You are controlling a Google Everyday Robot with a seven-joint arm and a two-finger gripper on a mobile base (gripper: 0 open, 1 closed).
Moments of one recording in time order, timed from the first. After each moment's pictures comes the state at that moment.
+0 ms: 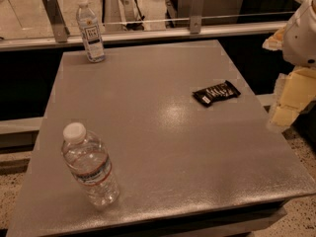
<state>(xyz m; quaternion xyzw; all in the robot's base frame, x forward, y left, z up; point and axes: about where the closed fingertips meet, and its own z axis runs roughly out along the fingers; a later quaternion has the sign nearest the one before) 0.438 -0.217 0.976 -0.60 0.78 -0.03 0.16</state>
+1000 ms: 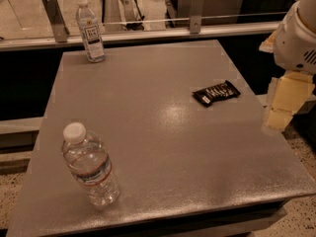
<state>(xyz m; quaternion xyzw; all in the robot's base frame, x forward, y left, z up) 0.437 -0.211 0.970 -0.60 0.78 -0.06 0.14</state>
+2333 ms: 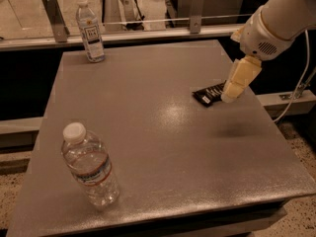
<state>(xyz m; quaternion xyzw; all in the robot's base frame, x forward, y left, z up) 0.561 -0.192 0.931 -0.58 0.78 0.00 0.25</state>
